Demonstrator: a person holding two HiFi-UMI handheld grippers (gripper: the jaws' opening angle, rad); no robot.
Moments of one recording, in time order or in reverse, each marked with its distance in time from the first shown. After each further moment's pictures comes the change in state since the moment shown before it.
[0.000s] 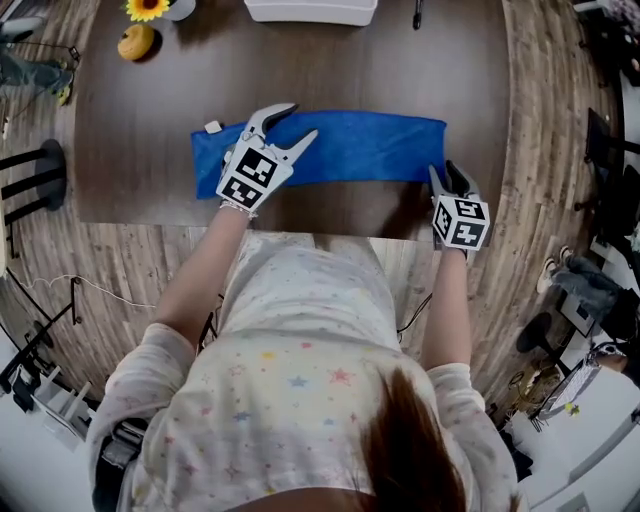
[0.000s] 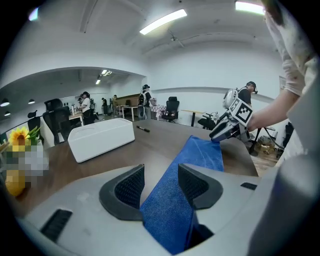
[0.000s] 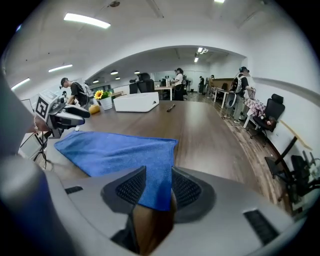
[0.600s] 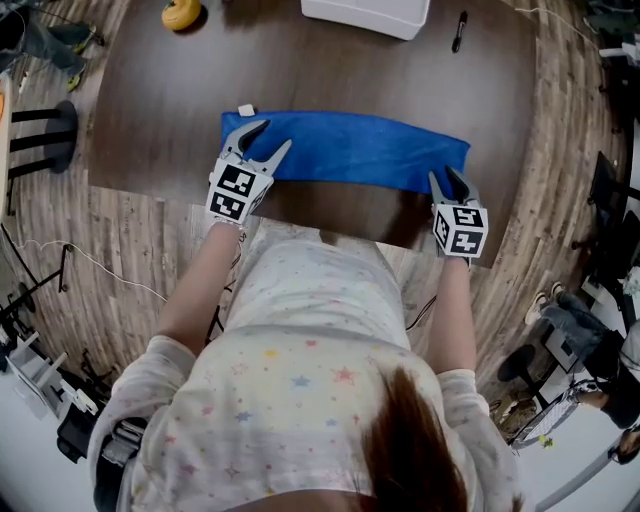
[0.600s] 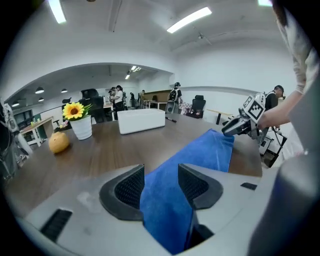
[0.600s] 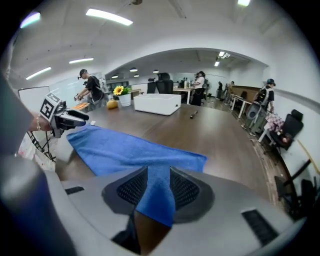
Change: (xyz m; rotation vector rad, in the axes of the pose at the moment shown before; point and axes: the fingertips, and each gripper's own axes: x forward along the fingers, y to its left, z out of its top) left arm -0.091 0.037 -0.085 -0.202 0.039 0.261; right arm 0.015 0.059 0.026 -0.175 -0.008 0.115
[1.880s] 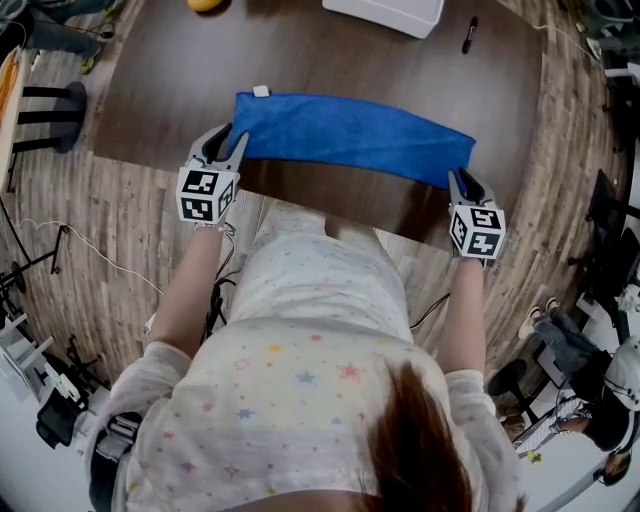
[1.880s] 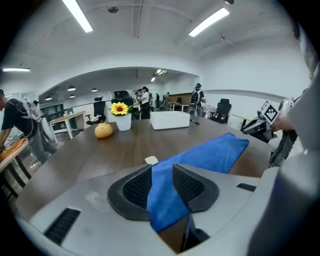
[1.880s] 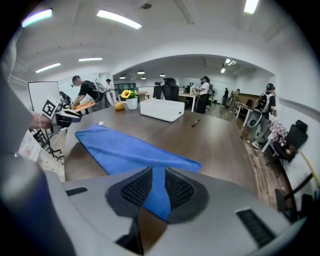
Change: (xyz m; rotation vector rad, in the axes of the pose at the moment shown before) left arm -0.093 0.042 -0.039 -0.173 -0.017 0.266; right arm -0.031 -0.015 0.006 -0.082 -0.039 0.020
